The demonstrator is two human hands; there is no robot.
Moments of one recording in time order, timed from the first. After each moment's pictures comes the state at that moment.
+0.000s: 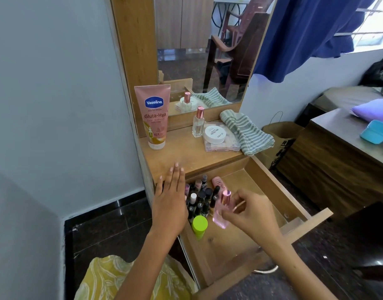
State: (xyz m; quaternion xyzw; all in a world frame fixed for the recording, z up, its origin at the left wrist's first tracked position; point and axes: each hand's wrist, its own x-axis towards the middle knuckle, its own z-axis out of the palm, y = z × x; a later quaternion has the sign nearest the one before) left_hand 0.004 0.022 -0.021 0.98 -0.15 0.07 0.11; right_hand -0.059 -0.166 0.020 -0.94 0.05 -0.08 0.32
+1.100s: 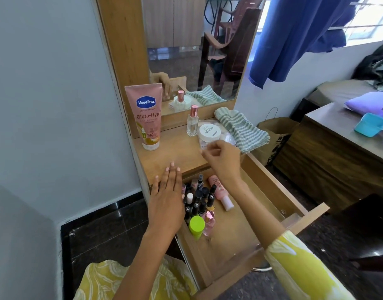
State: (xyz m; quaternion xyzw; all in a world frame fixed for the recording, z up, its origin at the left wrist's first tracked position) left_hand 0.007 0.020 -0.016 0.98 -0.15 0.05 0.07; right_hand 0.053 -0.139 0.035 -0.88 0.11 -0.18 0.43
